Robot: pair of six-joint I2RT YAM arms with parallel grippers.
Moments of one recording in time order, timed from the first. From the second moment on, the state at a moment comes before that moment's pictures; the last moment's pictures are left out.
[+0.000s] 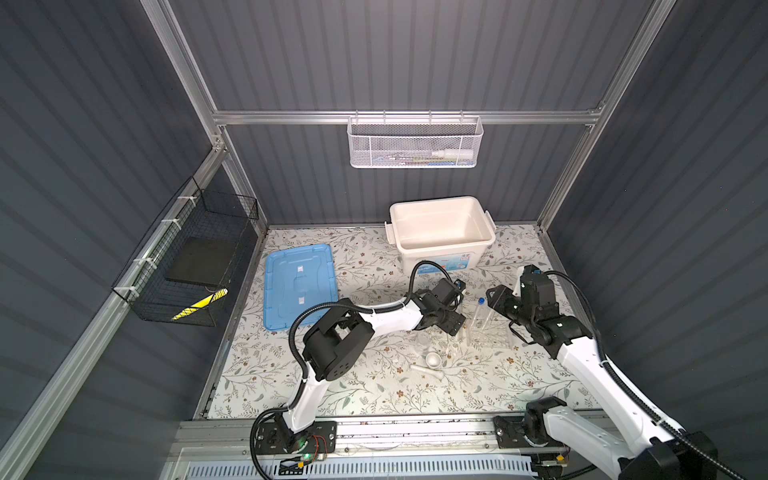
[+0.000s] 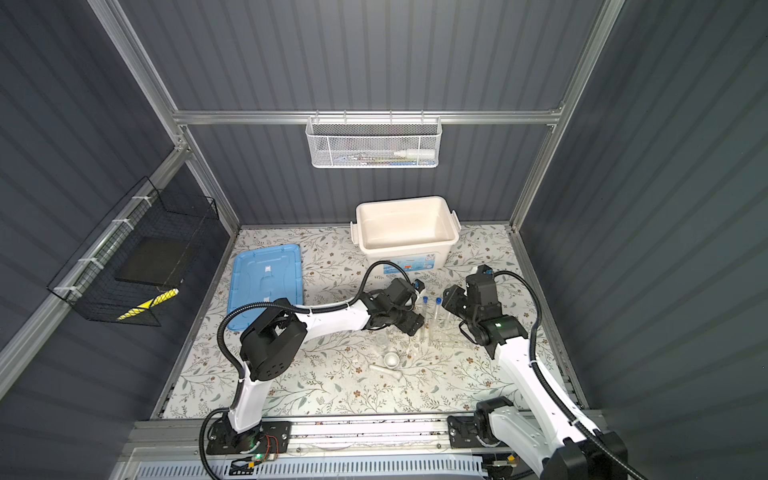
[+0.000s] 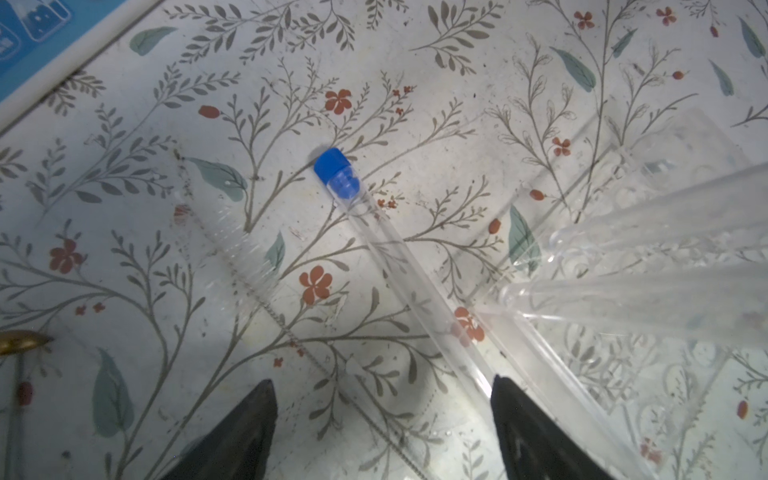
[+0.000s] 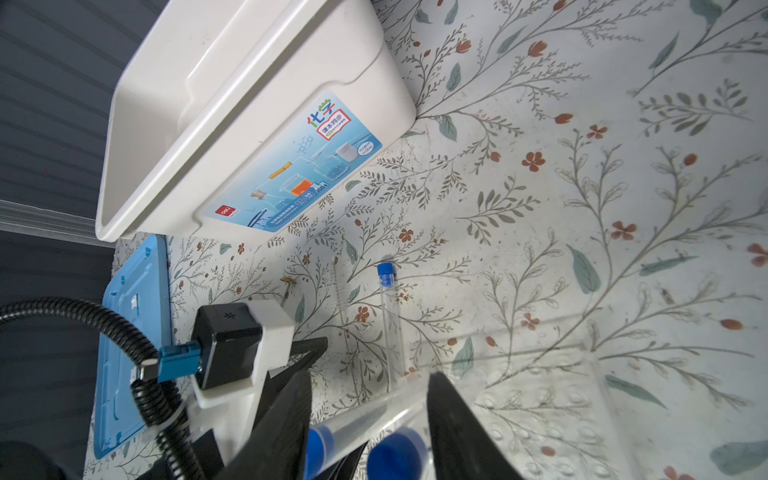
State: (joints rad) left arm -0.98 2.10 1.48 -0.27 0.02 -0.17; right arm 0.22 0.97 0.72 -0.41 -0.01 0.69
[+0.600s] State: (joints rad) left arm -1.00 2.19 1.57 -0.31 0.02 -0.18; right arm 0.17 0.93 0.72 -0.45 0.03 0.66
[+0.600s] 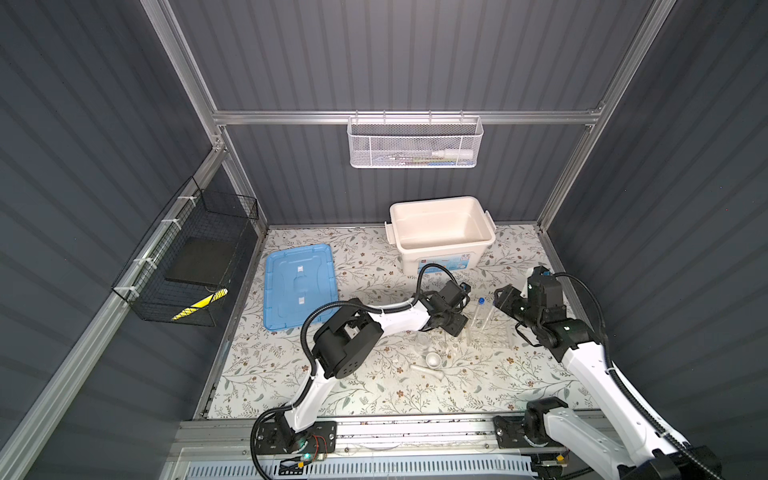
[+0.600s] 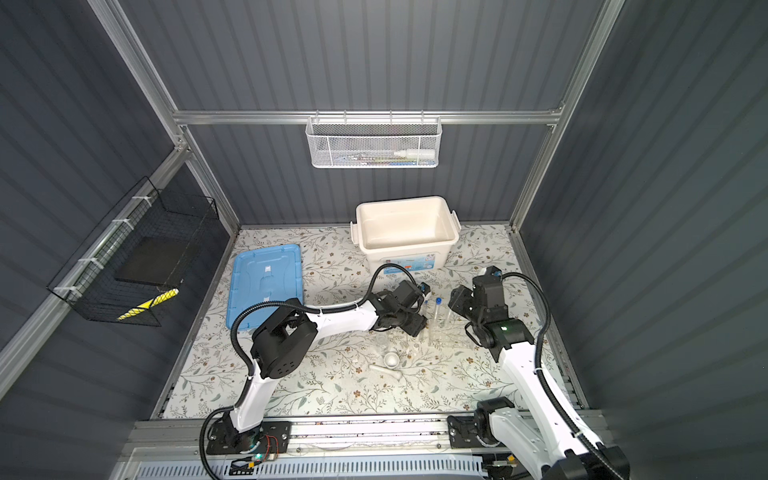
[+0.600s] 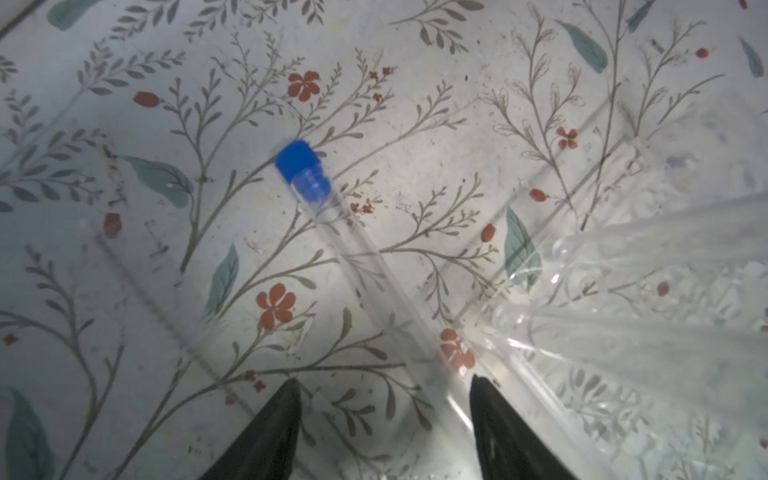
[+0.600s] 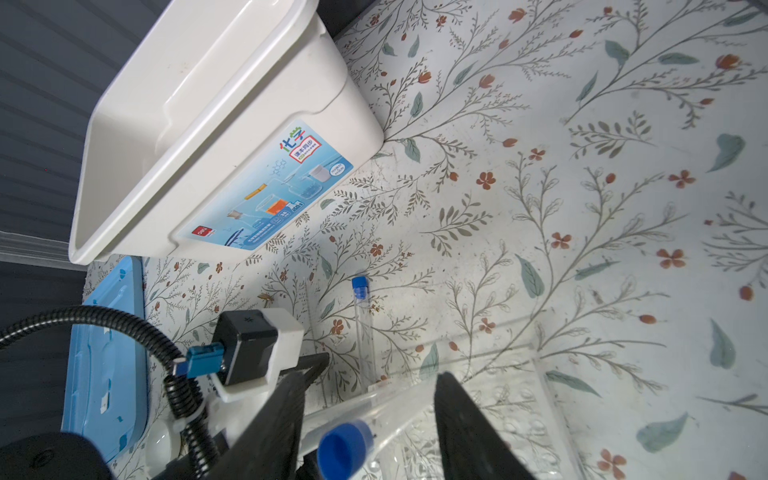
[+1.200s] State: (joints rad) left arm -1.02 2.22 1.63 -0.40 -0.06 -0.19; right arm 0.08 0.87 0.70 -0.49 0.02 0.64
